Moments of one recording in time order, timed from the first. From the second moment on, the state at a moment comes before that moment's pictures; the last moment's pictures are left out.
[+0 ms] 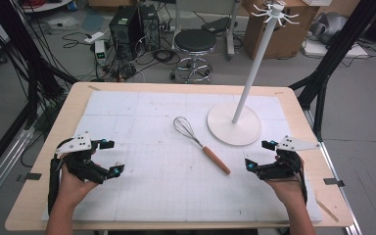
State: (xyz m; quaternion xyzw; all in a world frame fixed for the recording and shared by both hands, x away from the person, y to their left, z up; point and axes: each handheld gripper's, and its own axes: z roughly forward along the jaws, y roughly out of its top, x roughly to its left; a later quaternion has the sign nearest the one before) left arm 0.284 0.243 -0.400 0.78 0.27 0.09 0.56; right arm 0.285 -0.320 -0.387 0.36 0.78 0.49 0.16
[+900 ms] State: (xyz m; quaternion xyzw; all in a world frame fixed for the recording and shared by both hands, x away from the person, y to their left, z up) left arm 0.294 0.242 -0.397 0.78 0.27 0.09 0.56; right arm 0.346 -0.246 -0.386 0.34 0.84 0.40 0.13
